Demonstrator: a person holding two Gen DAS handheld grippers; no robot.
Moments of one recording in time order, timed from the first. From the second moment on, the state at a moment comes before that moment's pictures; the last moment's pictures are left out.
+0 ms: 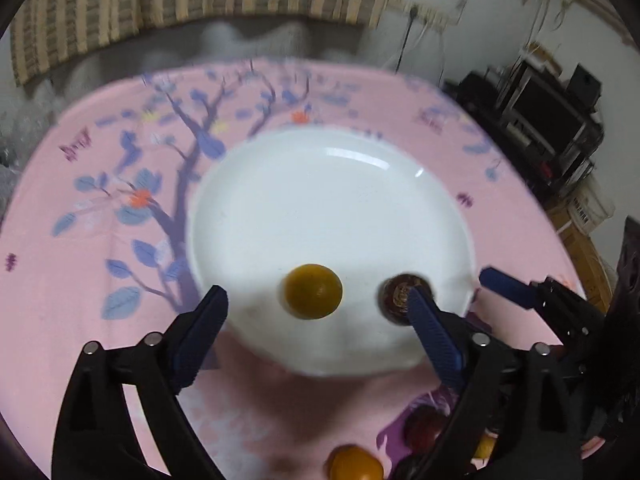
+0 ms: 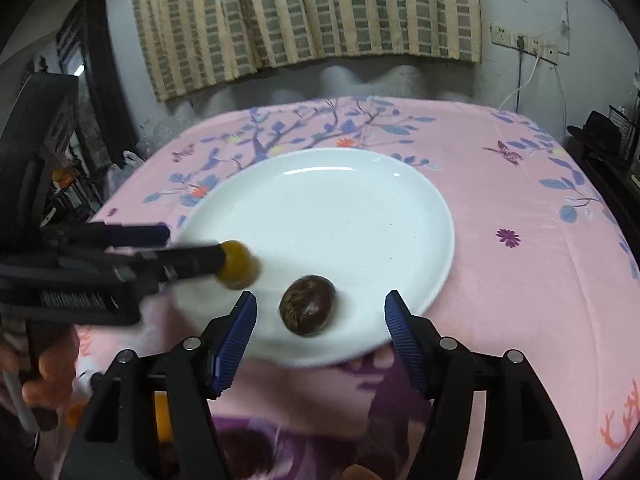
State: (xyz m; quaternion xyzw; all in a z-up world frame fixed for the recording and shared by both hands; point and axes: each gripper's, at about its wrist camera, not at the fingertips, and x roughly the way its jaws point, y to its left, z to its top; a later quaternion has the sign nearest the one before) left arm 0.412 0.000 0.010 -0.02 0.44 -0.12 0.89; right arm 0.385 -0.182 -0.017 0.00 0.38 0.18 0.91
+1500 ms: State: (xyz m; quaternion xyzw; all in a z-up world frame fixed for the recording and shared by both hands) left arm 0.232 0.070 -0.050 -0.09 0.46 -0.14 0.87; right arm 0.243 -0.164 -0.023 0.00 0.38 0.27 0.88
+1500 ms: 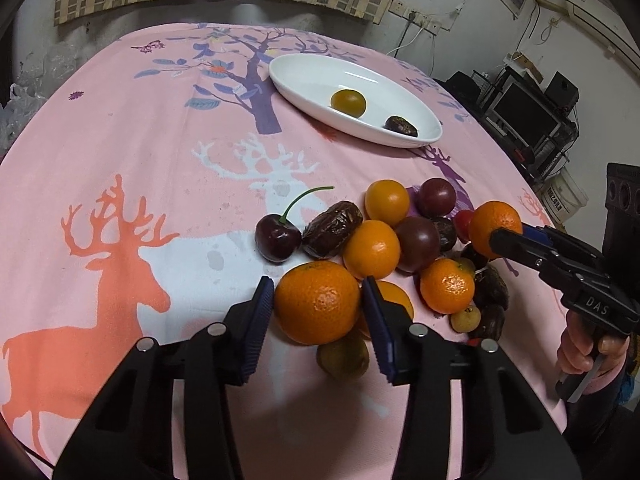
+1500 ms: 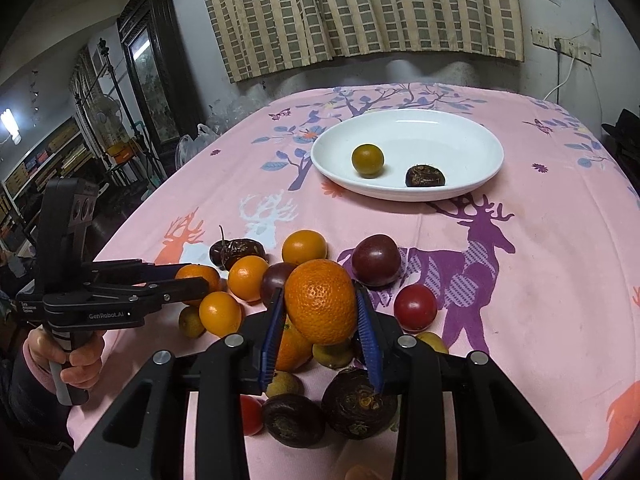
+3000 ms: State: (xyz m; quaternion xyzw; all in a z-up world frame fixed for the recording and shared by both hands) left arm 0.175 0.065 -0.016 -0.06 0.38 -0.13 0.91; right arm 0.167 -0.178 -0.041 0.01 0.40 0.24 0.88
